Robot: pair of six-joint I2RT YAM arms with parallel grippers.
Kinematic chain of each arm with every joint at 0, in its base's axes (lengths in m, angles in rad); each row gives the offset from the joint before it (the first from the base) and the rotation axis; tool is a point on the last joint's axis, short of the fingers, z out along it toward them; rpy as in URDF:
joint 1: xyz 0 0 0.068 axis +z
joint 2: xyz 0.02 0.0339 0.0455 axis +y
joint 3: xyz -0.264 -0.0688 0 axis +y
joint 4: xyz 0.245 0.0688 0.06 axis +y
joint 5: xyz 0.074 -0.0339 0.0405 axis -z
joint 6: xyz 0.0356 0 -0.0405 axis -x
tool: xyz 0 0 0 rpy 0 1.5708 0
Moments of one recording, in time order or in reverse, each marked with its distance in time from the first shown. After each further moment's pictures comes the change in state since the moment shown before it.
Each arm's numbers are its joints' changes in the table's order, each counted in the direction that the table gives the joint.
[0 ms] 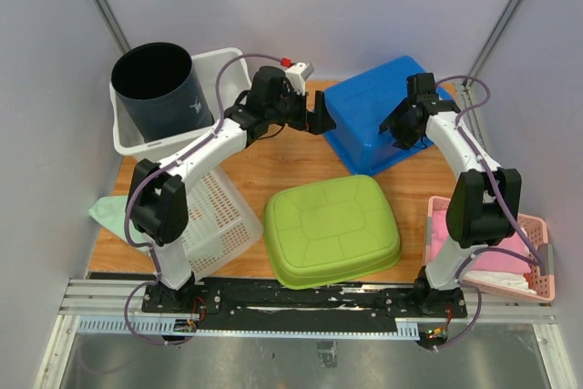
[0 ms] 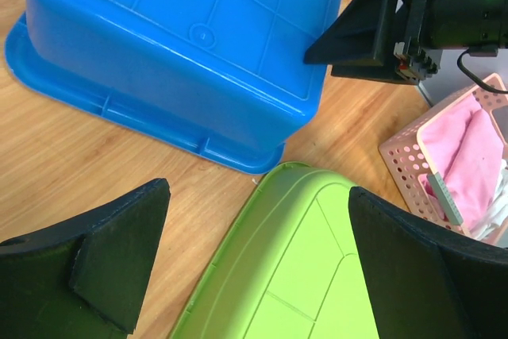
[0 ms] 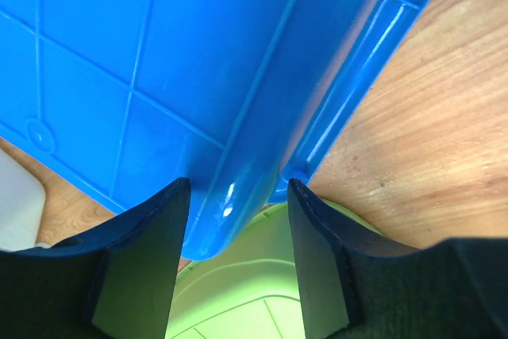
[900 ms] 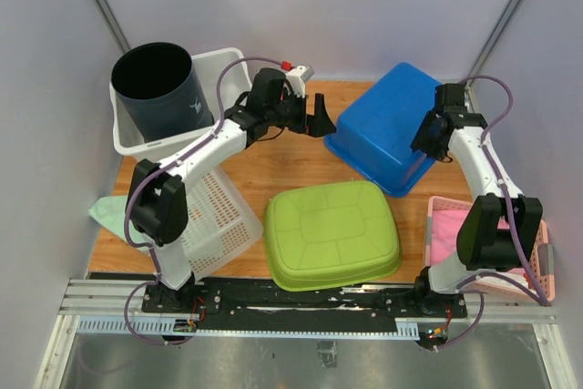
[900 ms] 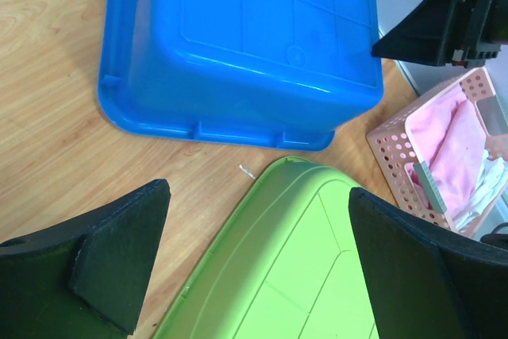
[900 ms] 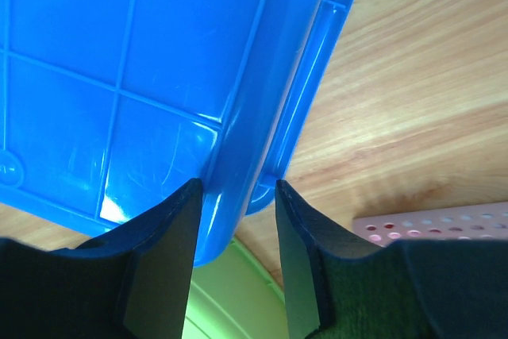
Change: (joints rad) left arm 0.000 -0.025 0.021 0.026 0.026 0.028; right arm -0.126 -0.181 0.144 0.042 0.098 0.389
